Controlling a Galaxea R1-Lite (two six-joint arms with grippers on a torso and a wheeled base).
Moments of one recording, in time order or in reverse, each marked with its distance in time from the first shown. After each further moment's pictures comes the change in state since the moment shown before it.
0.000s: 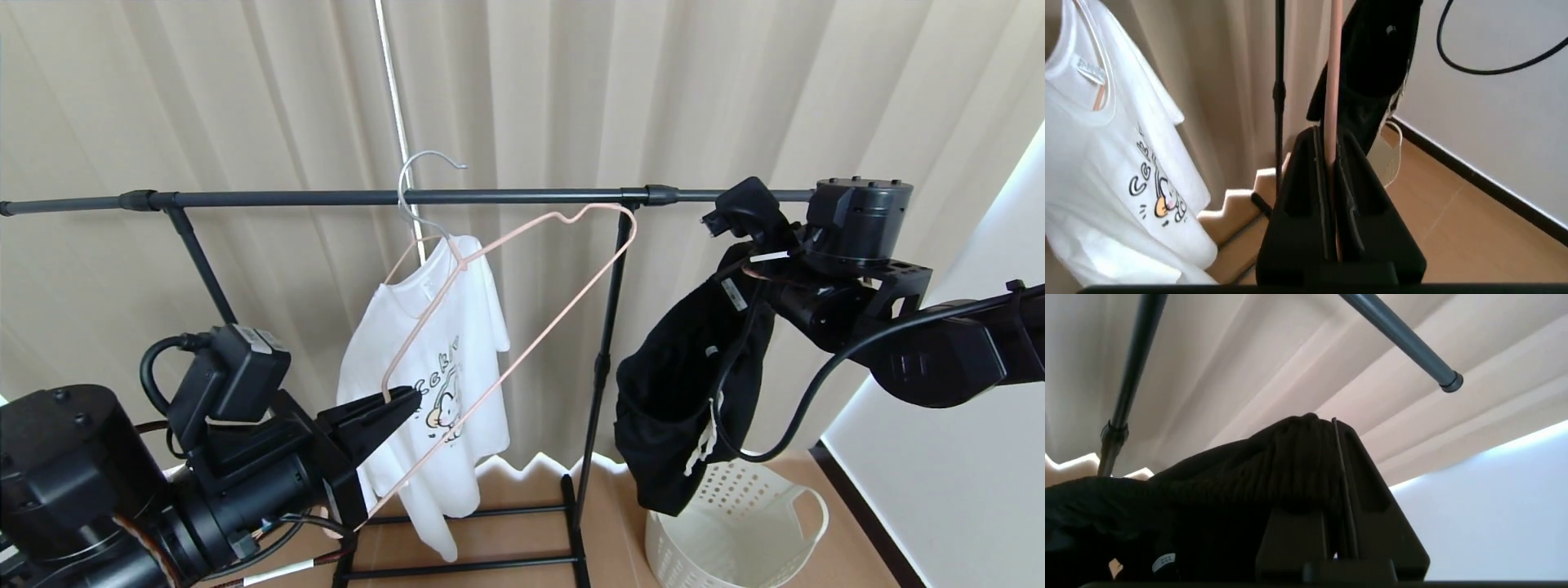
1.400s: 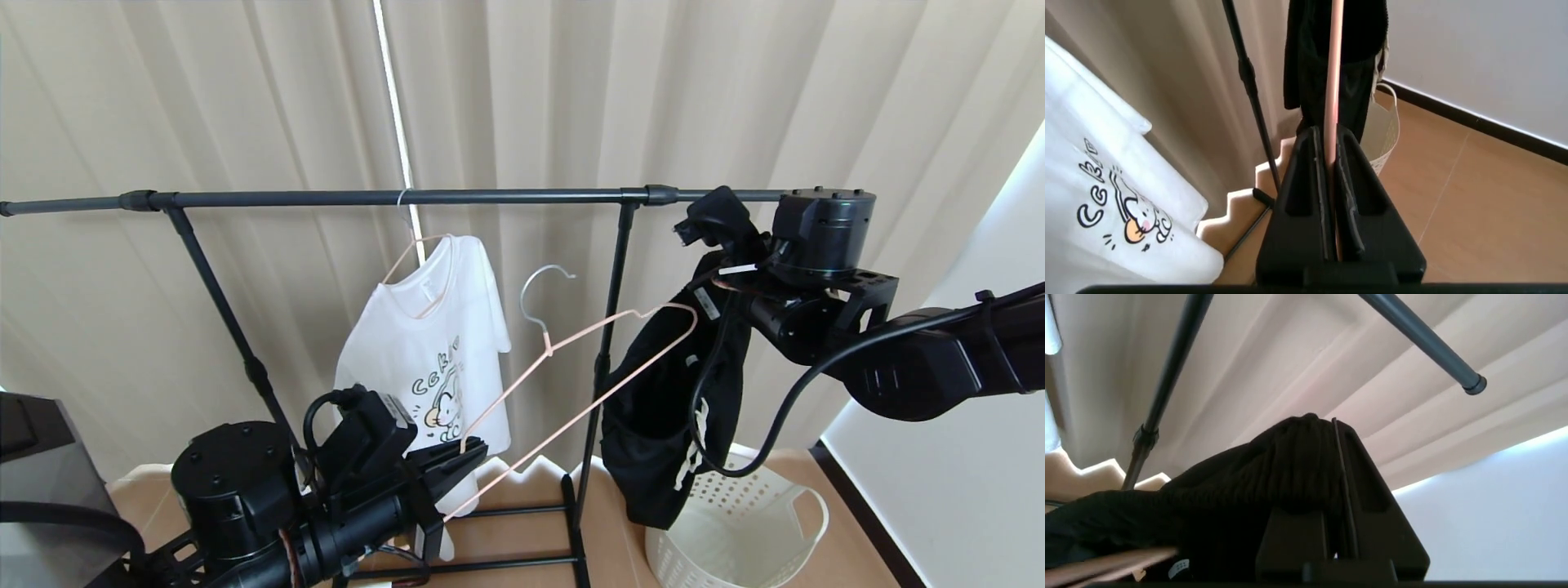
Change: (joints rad) left arm -0.068 0.376 0.005 -0.276 -0.068 0.154; right arm 0.081 0.023 -0.002 0.000 -0.041 0.029
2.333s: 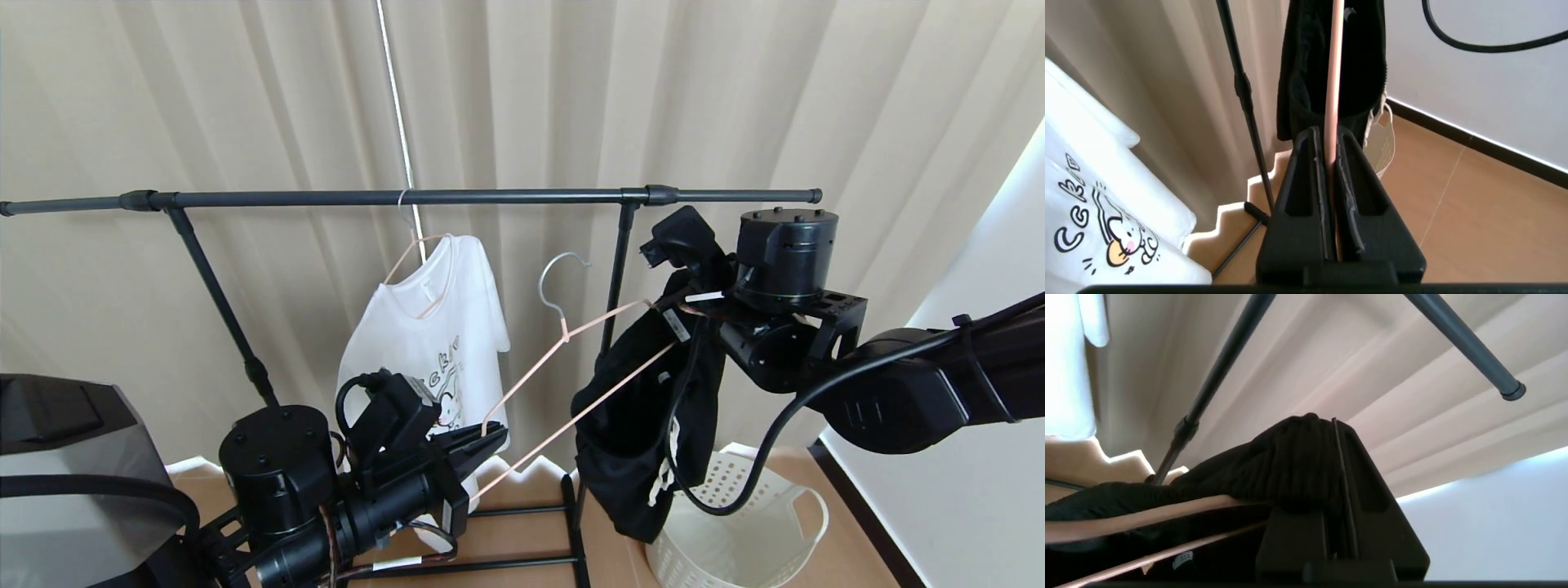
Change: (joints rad) left arm -0.013 0.059 -0.093 0.001 0.007 -0.049; right arm 0.108 -0.001 0.040 -0.003 -0.040 0.026
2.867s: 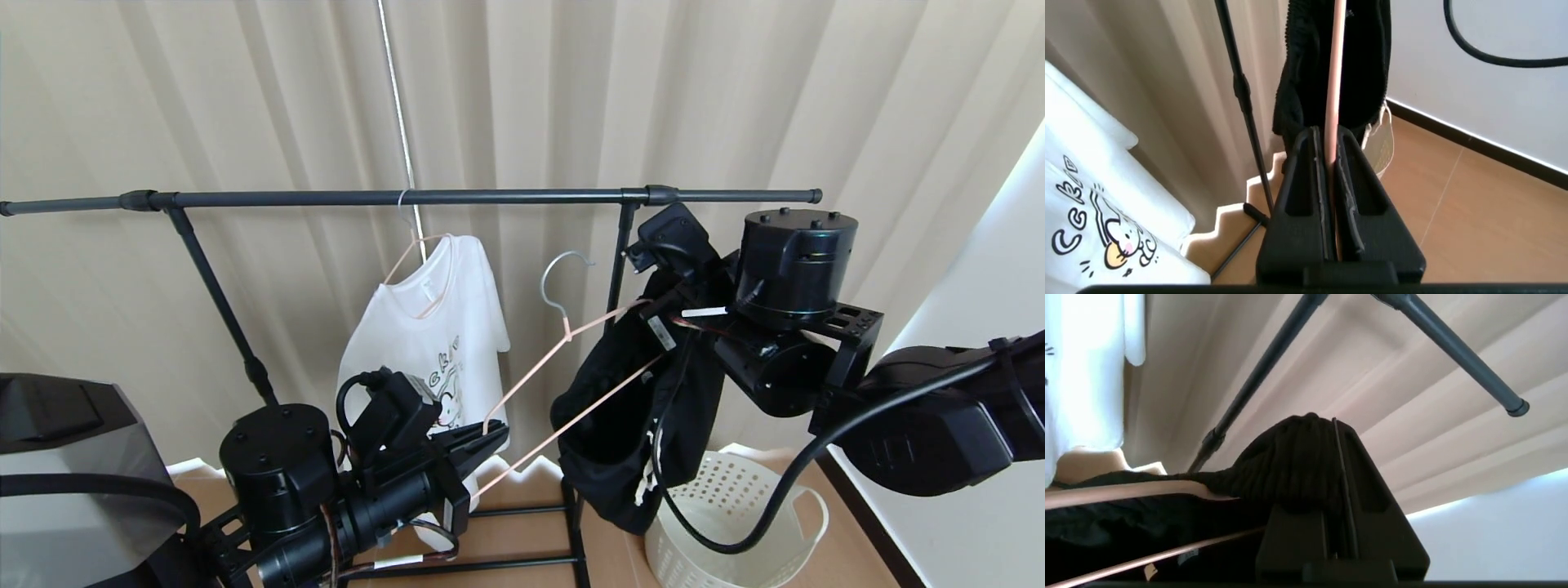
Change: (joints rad) left arm 0.000 0.000 -0.007 -0.001 -0.001 -0.002; right arm 0.096 -0.056 0.056 -0.050 -0.001 0.002
